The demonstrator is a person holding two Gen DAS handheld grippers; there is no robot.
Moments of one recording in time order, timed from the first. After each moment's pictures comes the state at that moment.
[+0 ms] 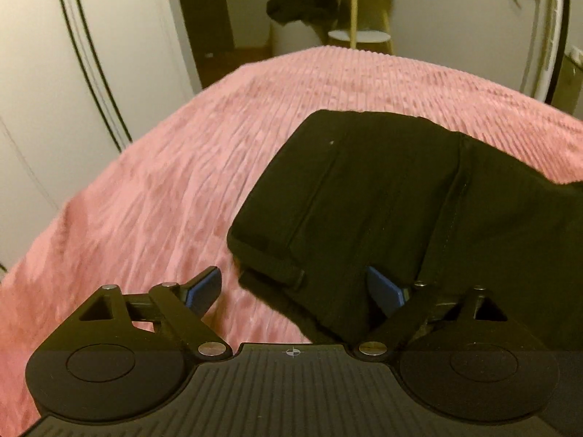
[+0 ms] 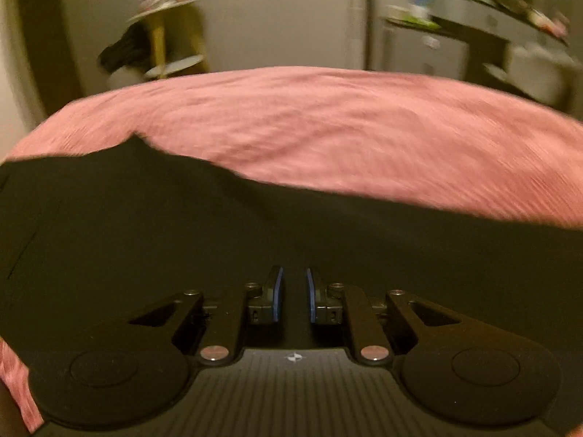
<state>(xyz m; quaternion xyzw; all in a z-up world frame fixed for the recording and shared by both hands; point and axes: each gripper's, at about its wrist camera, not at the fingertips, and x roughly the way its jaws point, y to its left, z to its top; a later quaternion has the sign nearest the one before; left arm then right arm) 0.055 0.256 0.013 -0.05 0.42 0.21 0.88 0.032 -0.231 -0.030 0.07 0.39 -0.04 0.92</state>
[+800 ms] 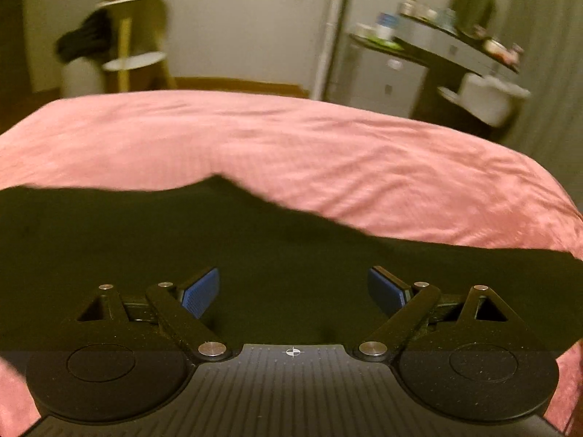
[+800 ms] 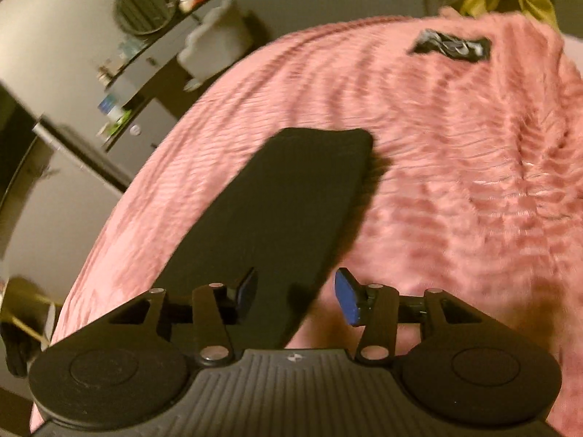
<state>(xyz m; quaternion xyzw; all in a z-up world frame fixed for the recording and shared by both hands) 0.086 -0.023 0.049 -0.03 0.39 -0.13 0.91 -0.149 -0.514 -0.028 0.45 0.25 -0.33 0.79</state>
